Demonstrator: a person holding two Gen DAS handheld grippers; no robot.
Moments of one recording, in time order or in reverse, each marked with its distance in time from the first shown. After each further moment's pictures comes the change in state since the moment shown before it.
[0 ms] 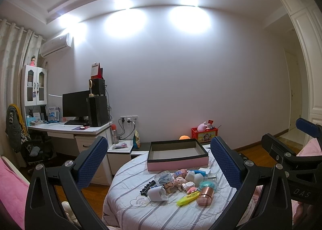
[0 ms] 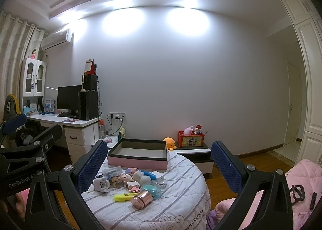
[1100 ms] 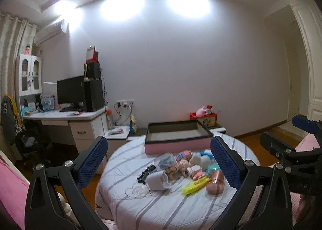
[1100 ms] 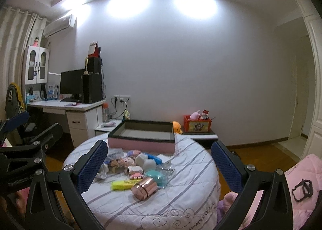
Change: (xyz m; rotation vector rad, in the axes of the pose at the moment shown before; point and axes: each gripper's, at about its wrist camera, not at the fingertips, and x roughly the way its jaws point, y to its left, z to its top) left arm 0.067 0.011 -0.078 -0.002 0.097 -0.034; right arm 0.054 0.010 -0.046 -0.019 0.117 0.044
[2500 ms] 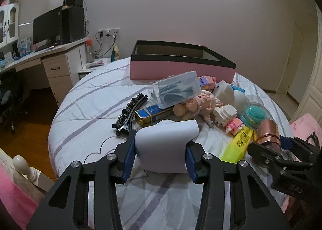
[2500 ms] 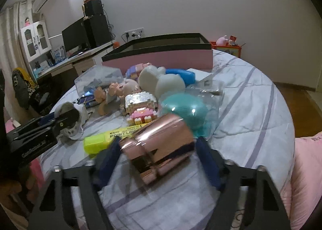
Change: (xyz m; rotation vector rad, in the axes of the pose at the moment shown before) left arm 0.178 0.025 -0.112 -0.094 0.477 -0.141; right arm 0.184 0.009 -0.119 0.116 0.483 0.200
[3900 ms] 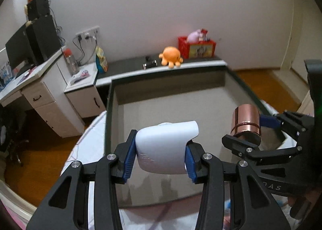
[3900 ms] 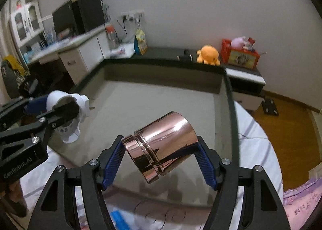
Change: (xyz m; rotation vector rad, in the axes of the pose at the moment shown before) left arm 0.193 -0.020 0.216 0.155 0.188 0.016; right arm 0.184 -0.031 0.216 -0.104 0.213 -0.020
